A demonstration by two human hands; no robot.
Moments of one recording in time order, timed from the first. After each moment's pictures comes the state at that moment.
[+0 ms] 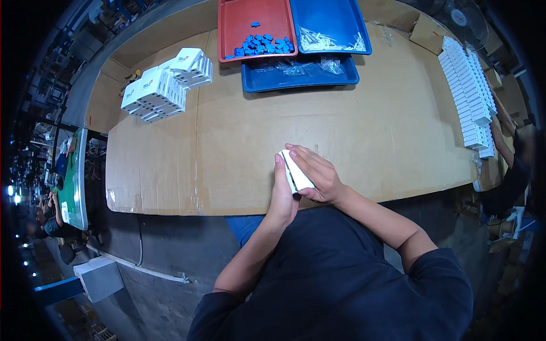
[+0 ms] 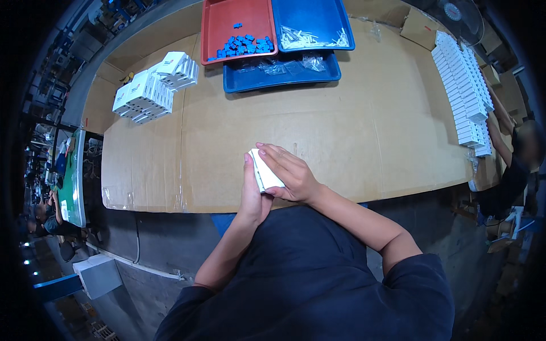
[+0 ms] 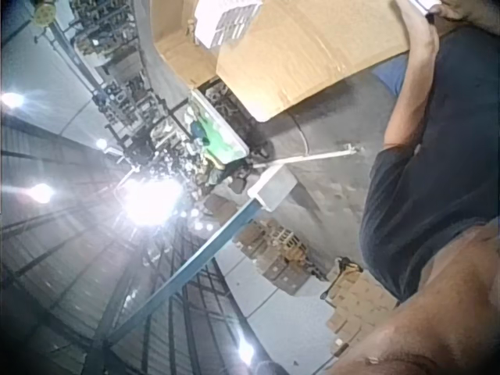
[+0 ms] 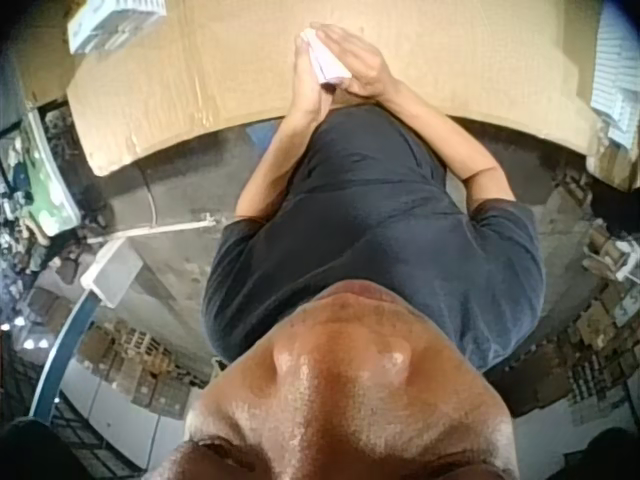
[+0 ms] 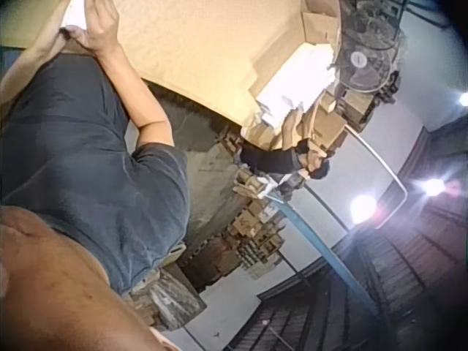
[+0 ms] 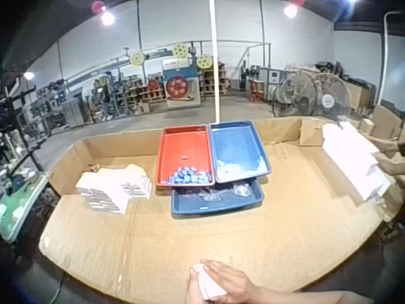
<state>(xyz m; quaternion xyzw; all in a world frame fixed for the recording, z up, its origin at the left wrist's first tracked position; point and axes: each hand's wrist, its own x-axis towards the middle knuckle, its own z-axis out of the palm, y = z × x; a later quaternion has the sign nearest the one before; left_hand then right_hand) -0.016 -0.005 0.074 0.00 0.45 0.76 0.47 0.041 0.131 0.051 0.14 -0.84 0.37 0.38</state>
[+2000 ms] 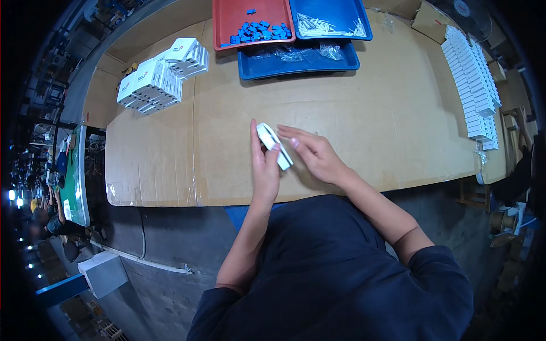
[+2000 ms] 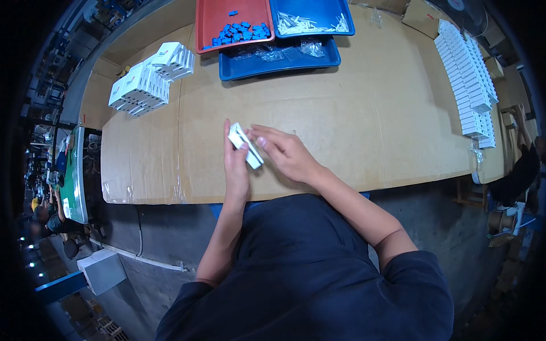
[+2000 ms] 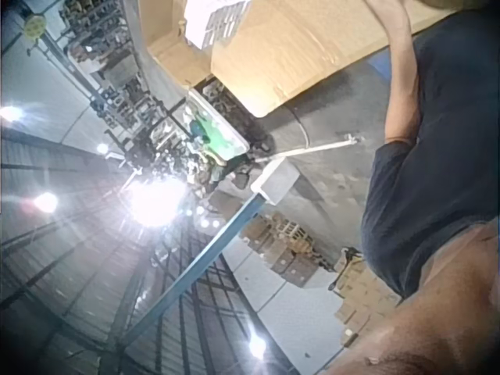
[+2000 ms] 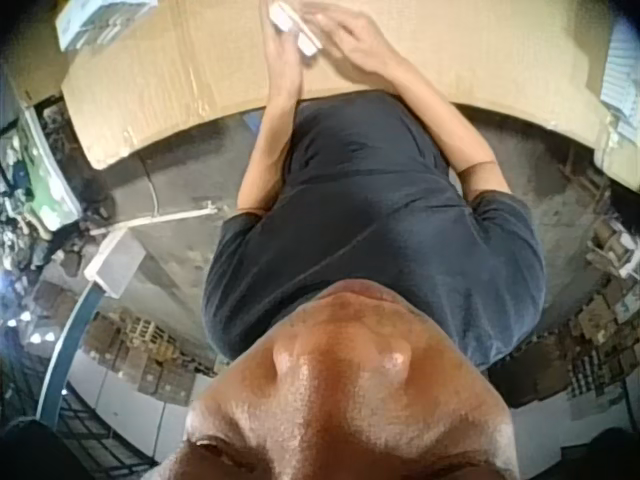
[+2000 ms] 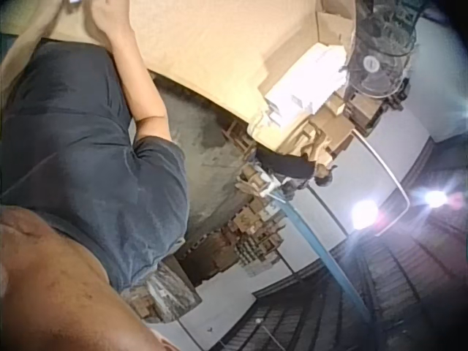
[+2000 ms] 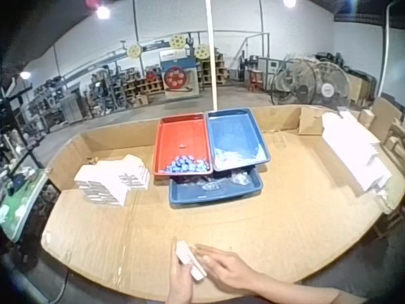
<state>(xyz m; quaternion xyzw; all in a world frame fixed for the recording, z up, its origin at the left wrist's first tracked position) -0.051 -0.012 0.042 0.08 0.54 0.78 0.30 0.032 0.132 0.061 -0.04 -0.79 0.59 0.18</state>
